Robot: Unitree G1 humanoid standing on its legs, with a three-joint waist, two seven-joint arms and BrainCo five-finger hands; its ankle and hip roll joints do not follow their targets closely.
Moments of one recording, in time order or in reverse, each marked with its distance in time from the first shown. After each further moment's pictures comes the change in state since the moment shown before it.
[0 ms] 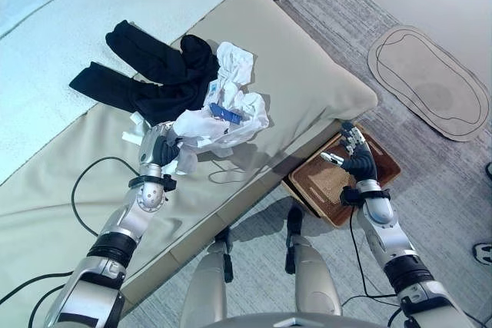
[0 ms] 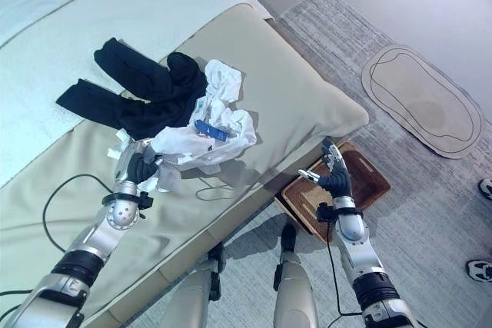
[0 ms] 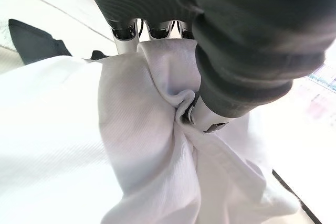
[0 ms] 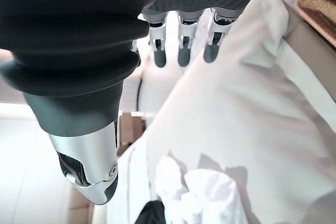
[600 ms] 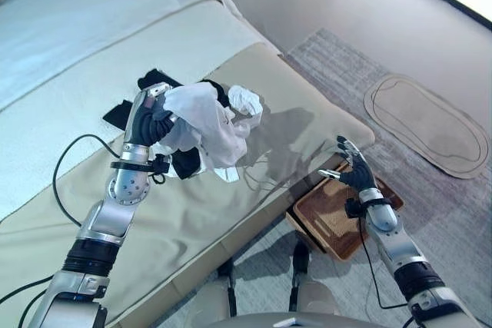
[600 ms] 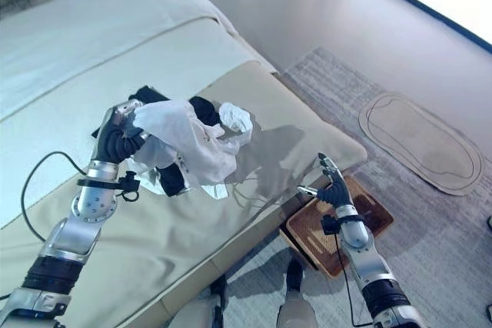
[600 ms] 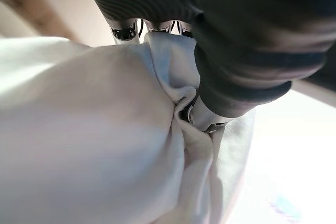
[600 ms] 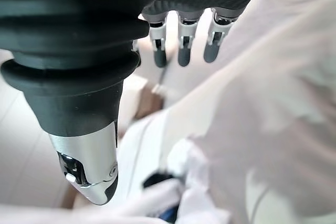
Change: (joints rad) left arm 0.069 0.073 0.121 -0.497 -0.284 -0.092 -0.191; right arm -0.043 -0.090 0.093 0.009 -0.264 0.065 0.035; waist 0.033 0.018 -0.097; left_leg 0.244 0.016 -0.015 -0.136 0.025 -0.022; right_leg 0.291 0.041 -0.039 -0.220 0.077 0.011
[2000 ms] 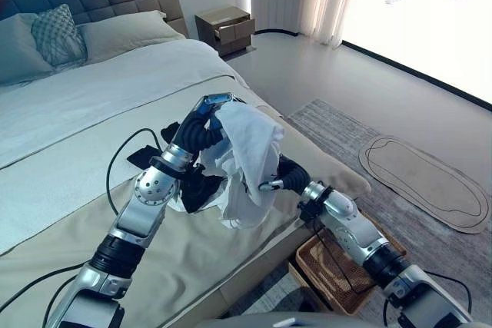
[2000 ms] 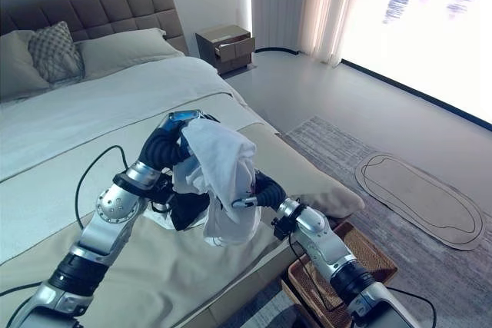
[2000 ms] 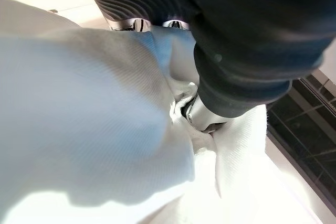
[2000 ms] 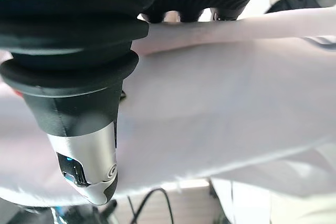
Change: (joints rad) left arm -0.024 -0.082 -0.168 -0.086 -0.292 -0.023 -0.342; right arm -0.081 0.087 0.309 -0.146 0.511 0.123 0.458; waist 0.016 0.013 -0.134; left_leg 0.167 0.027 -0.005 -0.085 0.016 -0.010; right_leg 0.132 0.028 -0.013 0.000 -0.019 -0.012
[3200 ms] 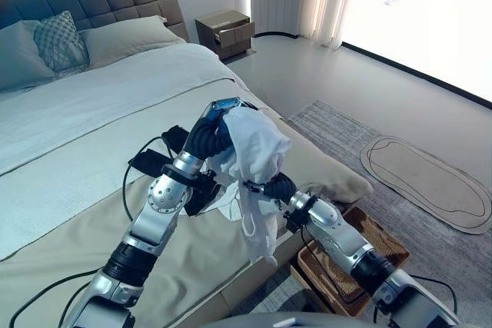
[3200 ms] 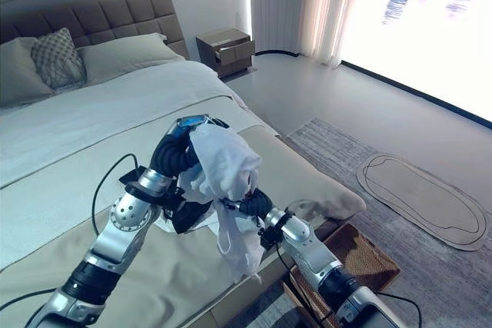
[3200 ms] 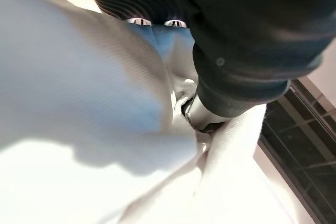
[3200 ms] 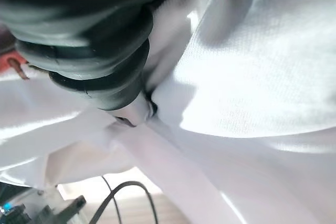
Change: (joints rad) left arm 0.073 -0.087 -0.025 -0.032 0.000 -0.001 0.054; right arm 0.052 0.043 0.035 0.025 -0.049 -0.005 -0.075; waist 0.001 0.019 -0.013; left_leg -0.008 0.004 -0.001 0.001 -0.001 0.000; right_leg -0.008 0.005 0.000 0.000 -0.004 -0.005
